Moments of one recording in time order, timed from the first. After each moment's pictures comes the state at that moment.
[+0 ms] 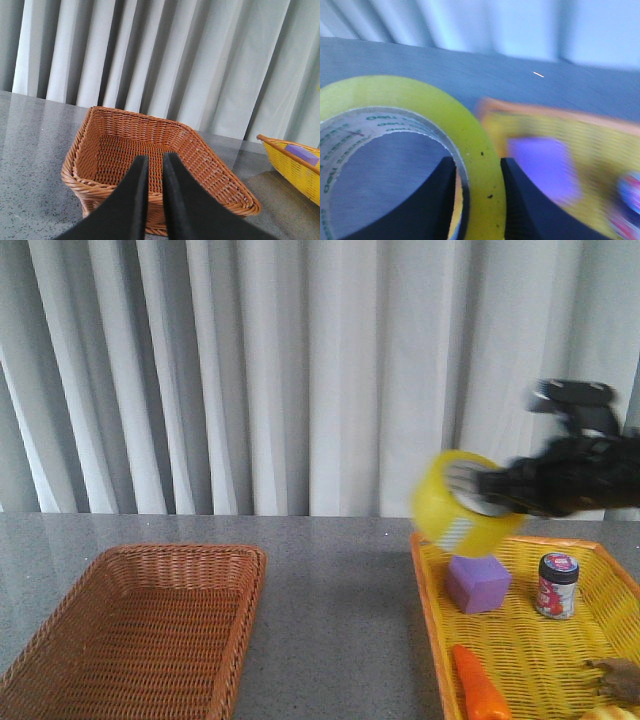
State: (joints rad) left arm -0.10 -0.01 0.02 0.03 -0.03 -0.37; right arm 0.08 1.68 -1.60 0.52 0.63 -0.46
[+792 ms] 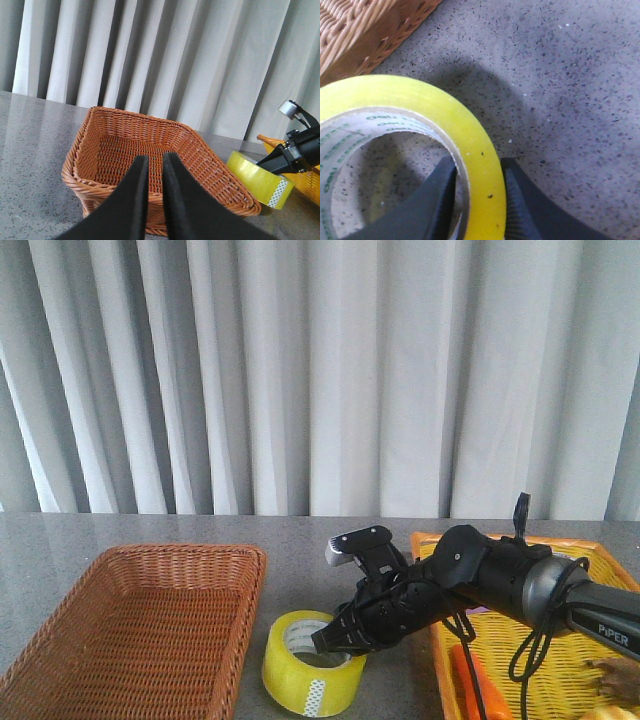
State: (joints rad) left arm -0.10 -0.01 0.02 0.03 -0.03 -0.37; right arm 0.34 2.06 -1.61 0.57 0.65 -0.61
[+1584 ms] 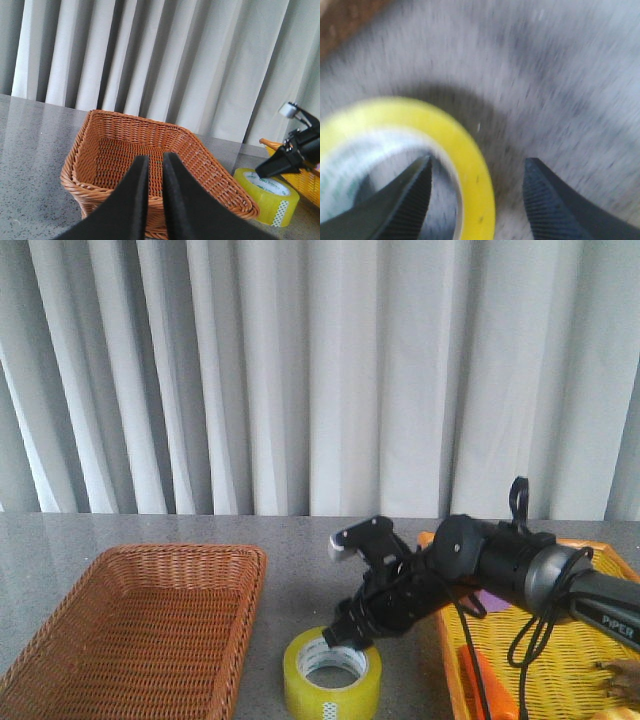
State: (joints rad) left arm -0.10 -0.01 0.02 0.03 -0.04 -0.37; right arm 0.34 2.05 -1.67 0.40 0.69 -0.55
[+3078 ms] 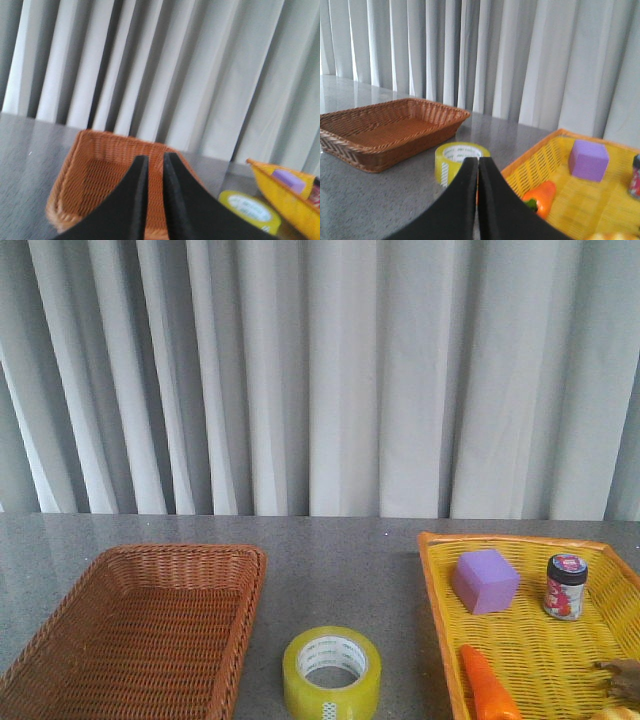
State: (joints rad) left arm -0.12 -0.01 -0.08 0.03 0.01 -0.40; right arm 0.34 -0.01 -0.26 0.41 0.36 -0.44
